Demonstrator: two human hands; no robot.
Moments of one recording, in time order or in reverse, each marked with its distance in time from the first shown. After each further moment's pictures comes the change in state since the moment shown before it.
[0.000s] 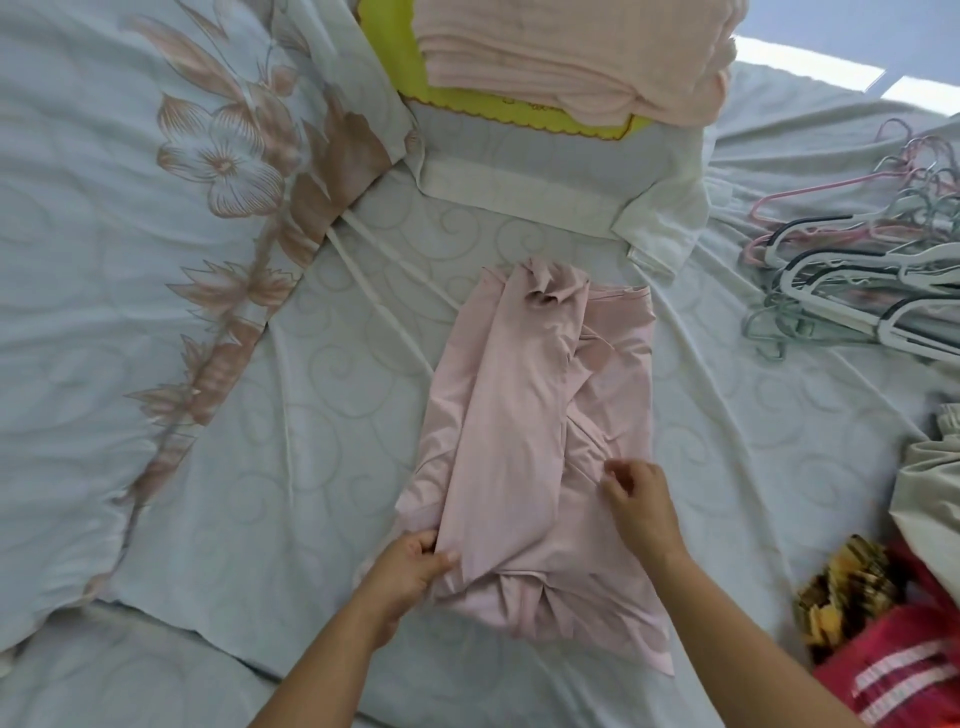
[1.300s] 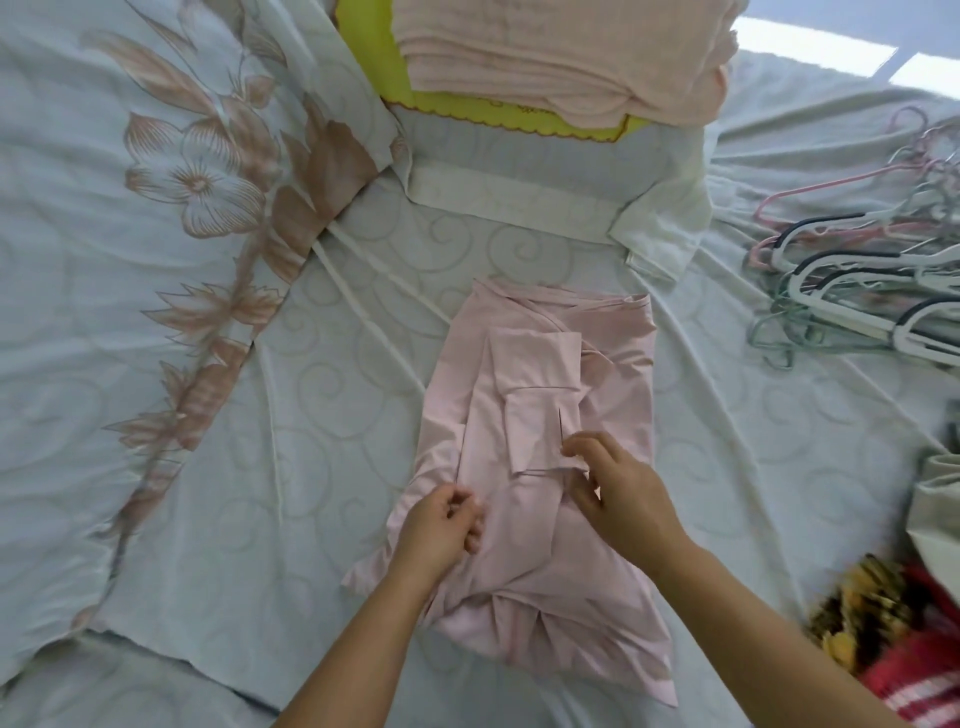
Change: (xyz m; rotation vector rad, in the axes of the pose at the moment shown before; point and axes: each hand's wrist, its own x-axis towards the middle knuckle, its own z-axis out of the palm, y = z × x) left_hand 0.025 0.063 0.040 0.257 0.227 0.175; right_hand 0.013 -0.038 -0.015 -0.313 -0.030 -0.736
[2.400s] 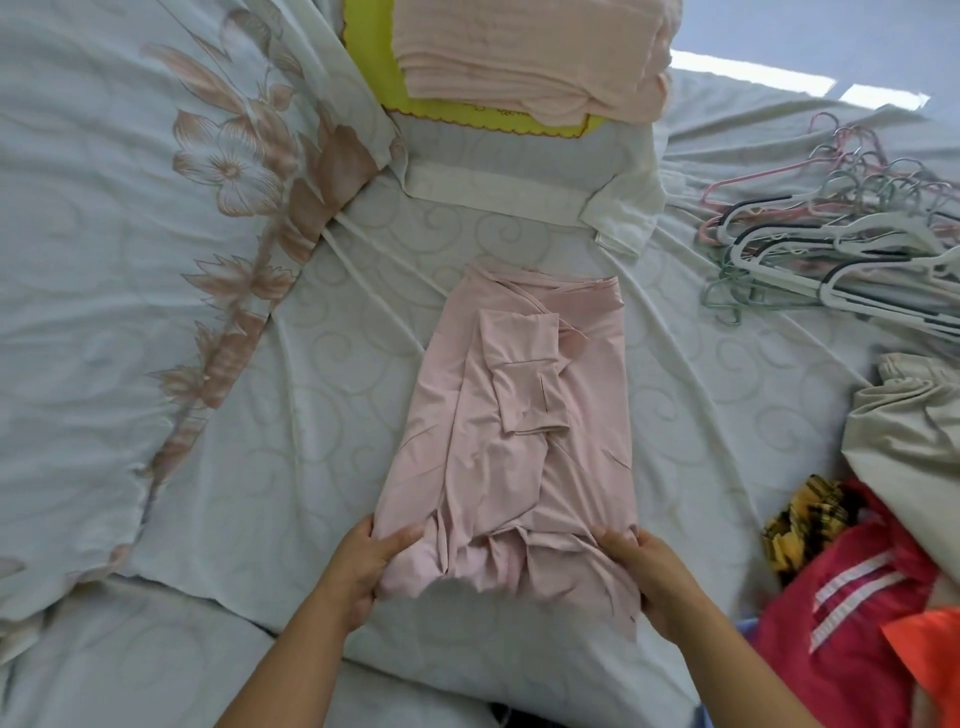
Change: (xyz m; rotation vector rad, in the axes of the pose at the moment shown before) left_hand -0.065 -0.083 -0.053 -0.363 -0.001 -0.173; right_hand -0.139 -0.009 0.014 1.106 -0.107 1.162
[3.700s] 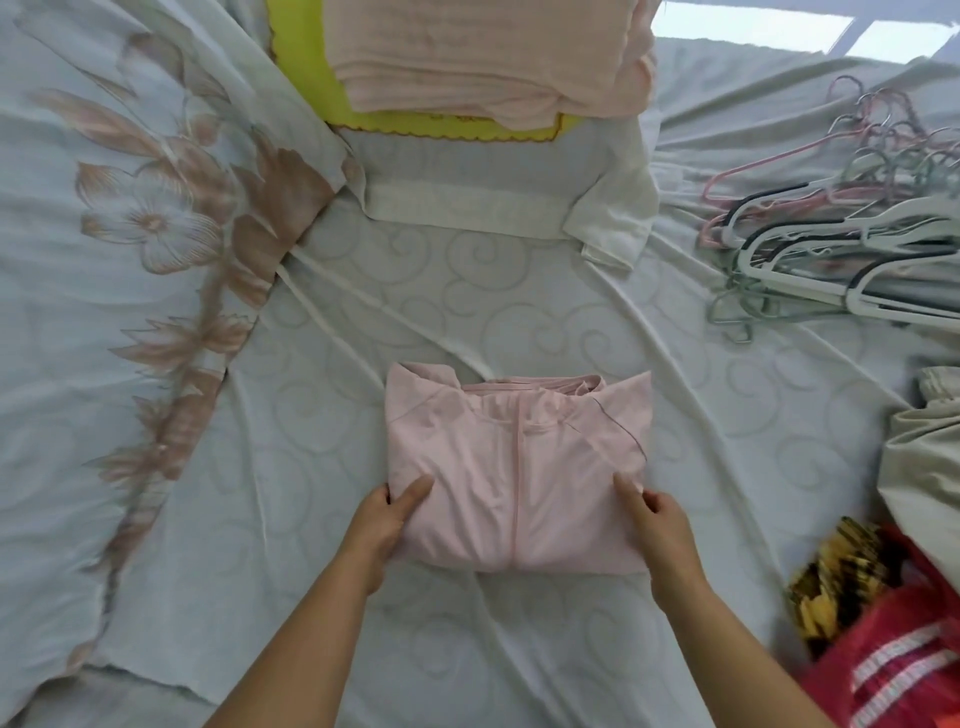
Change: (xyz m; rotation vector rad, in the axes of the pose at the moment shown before) left_hand 0.076 0.072 0.054 0.203 0.063 0.004; right_hand 0.058 -0.072 0.003 -0.057 0.271 -0.246
